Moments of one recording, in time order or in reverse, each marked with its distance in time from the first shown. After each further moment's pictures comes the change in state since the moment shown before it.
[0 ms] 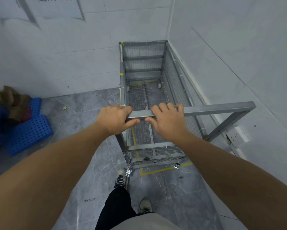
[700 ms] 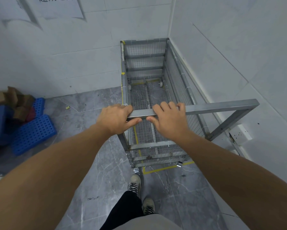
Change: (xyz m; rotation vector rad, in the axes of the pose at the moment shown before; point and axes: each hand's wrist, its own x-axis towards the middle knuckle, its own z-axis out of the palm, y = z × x) left_hand -0.003 0.001 0.002 -0.046 0.046 -0.004; right_hand 0.000 -0.002 -0.002 0.015 -0.056 0.020
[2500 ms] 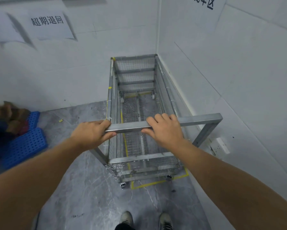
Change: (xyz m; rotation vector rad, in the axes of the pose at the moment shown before) left_hand 0.024 0.040 0.000 0.078 0.039 0.020; right_hand -0.020 0.116 0.009 -0.023 0.222 -0.133
